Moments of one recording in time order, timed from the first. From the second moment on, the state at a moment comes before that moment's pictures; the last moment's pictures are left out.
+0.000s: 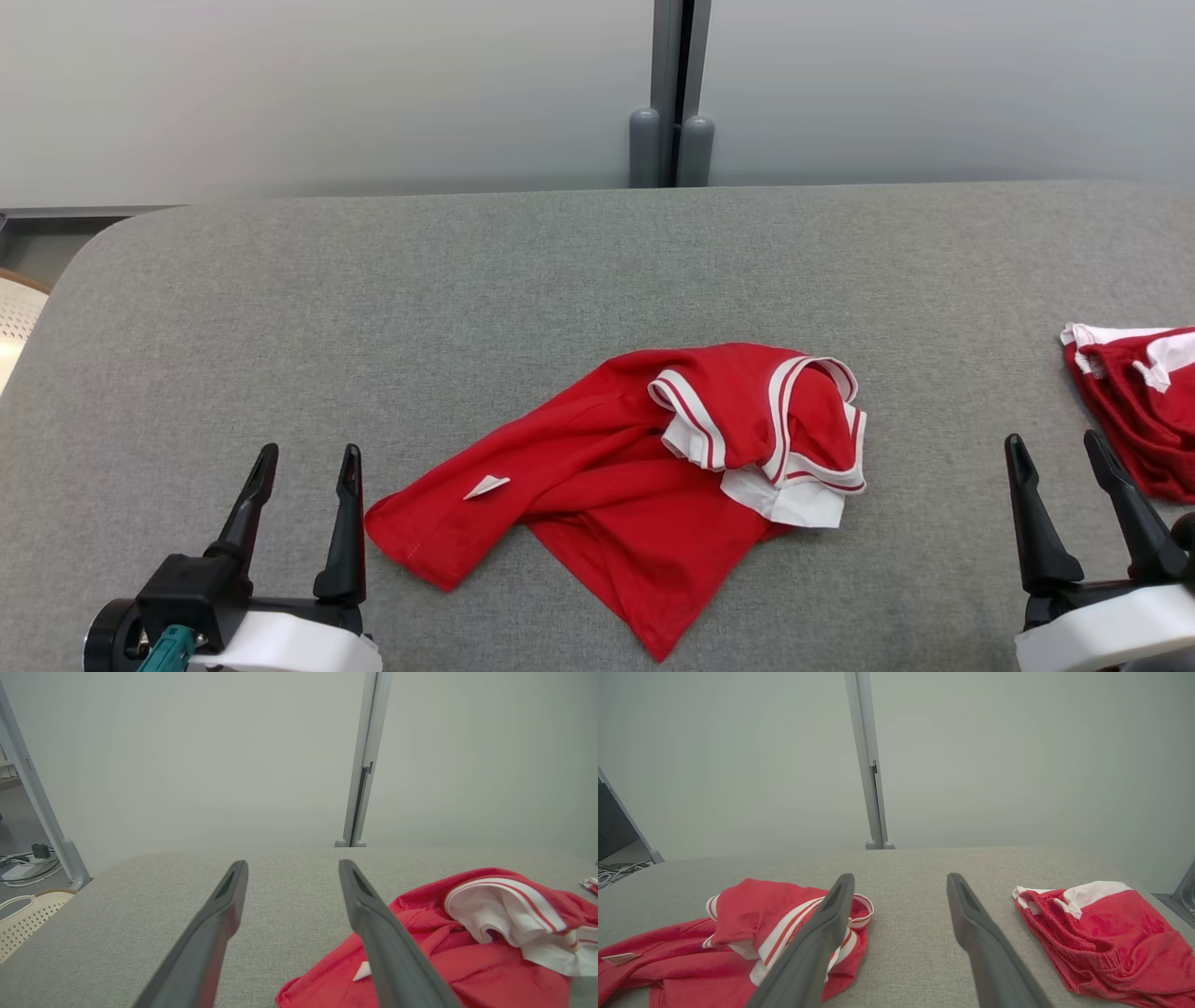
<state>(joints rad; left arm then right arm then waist) 0.04 0.33 -0.32 -0.08 -0.44 0.26 -0.18 0.11 -0.14 -0.03 -0.13 0.24 0.13 0.05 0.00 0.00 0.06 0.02</state>
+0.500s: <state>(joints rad) -0.07 0.29 -0.37 -0.08 -0.42 0.22 -0.20 -0.03 -0.22 0.29 -0.05 0.24 0.13 0.11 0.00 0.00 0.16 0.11</state>
